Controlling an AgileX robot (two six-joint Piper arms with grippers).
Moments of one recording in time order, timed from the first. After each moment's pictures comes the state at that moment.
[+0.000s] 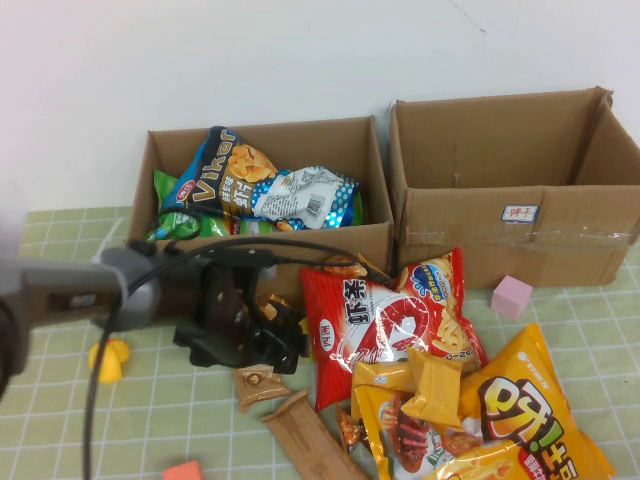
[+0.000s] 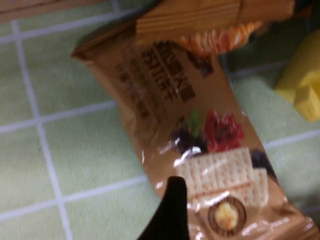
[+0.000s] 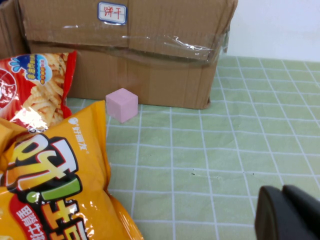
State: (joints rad) right arm 0.11 -0.01 0.02 -0.18 0.42 0.11; left arm -0.41 2.03 -1.15 -0.13 0.35 -0.22
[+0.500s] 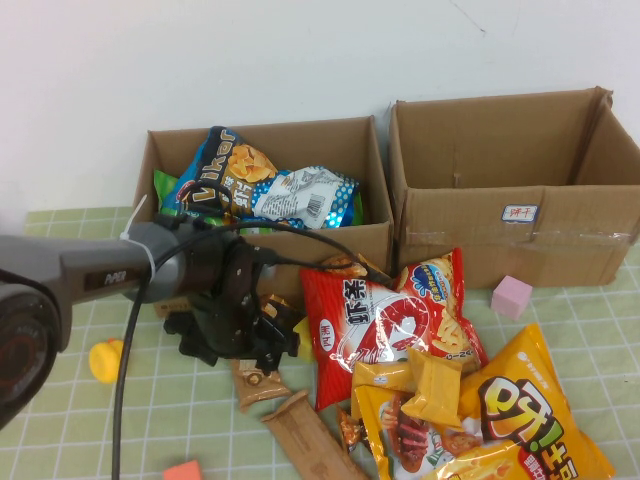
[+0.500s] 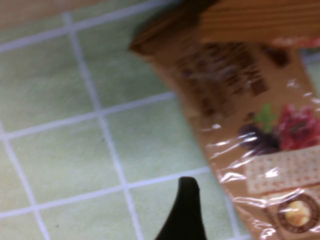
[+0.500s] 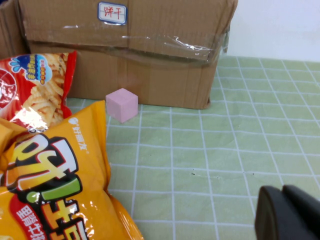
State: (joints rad) right arm 0.11 -0.01 0.02 -0.18 0.42 0.11; left arm -0.41 2.13 -1.34 0.09 0.65 -0.35
